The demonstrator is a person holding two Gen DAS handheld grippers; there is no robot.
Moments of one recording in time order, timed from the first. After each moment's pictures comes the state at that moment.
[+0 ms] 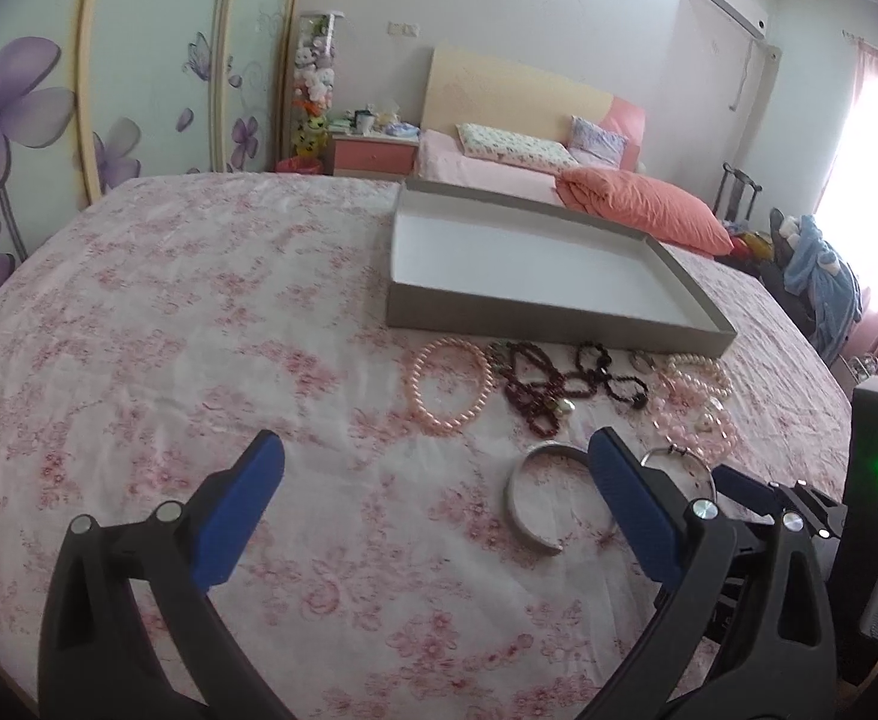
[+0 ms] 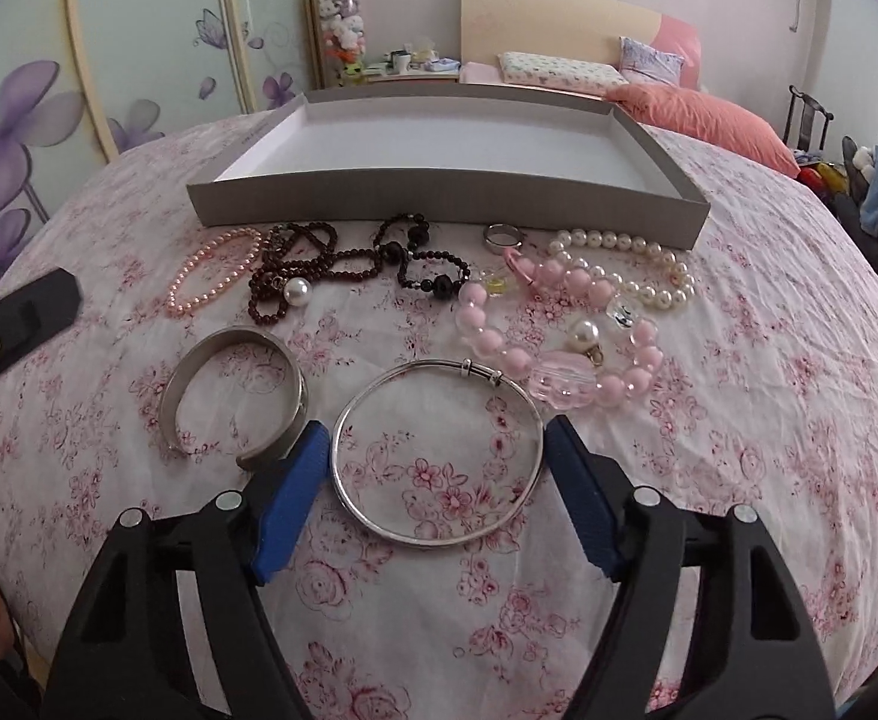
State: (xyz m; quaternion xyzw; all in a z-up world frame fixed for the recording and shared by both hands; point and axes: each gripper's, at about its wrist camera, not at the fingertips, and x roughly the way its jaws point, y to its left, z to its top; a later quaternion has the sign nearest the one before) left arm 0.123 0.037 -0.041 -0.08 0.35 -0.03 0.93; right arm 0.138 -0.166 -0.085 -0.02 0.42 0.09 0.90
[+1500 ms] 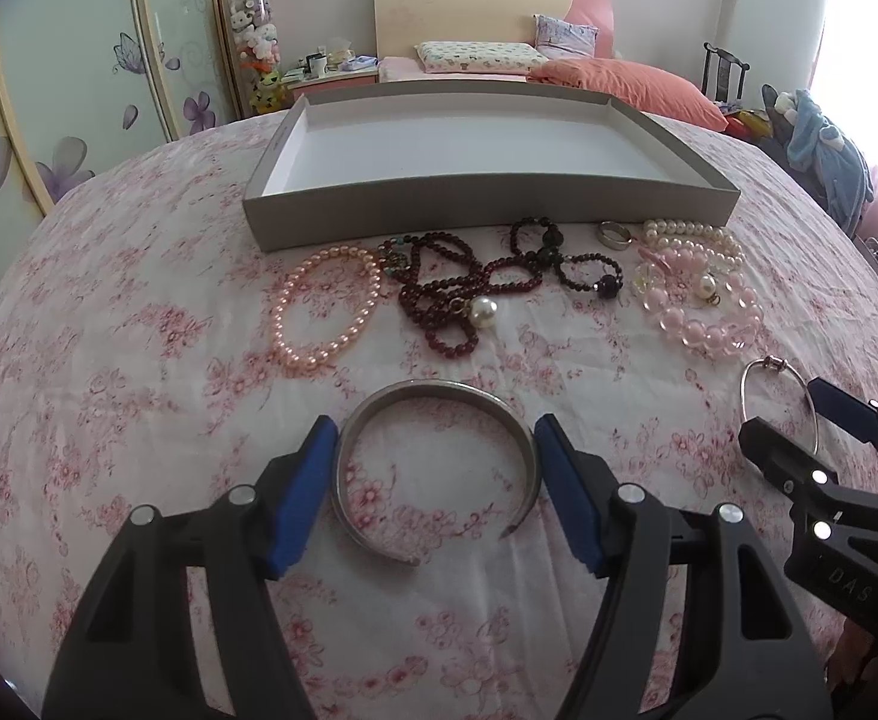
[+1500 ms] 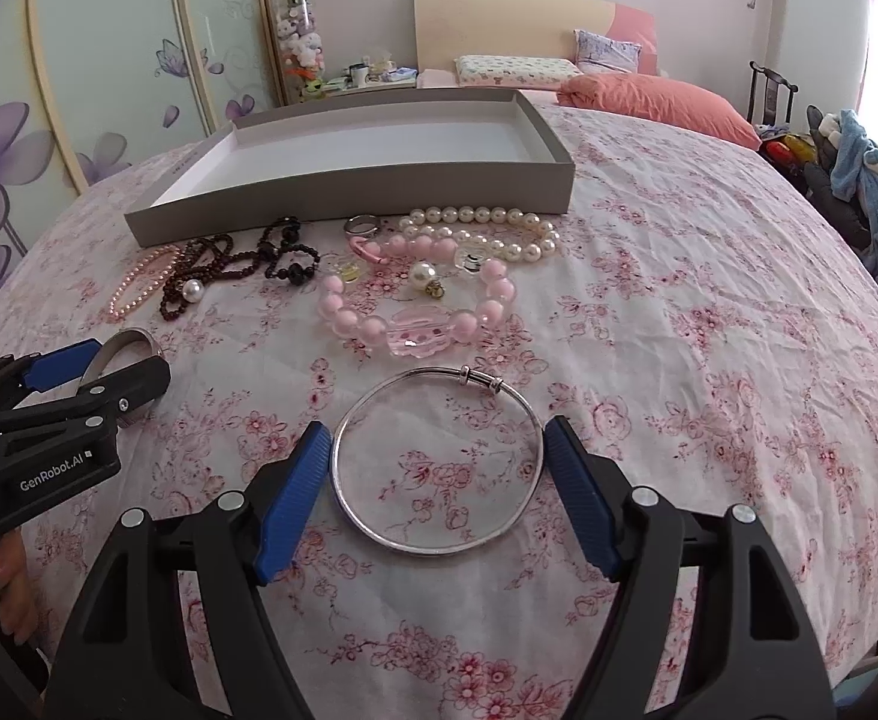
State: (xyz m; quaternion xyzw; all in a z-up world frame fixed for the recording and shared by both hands) left arm 0.155 -0.036 -0.085 0.02 0.44 -0.03 0.90; right arm 0.132 -0.236 -0.085 0.01 0.41 0.06 0.91
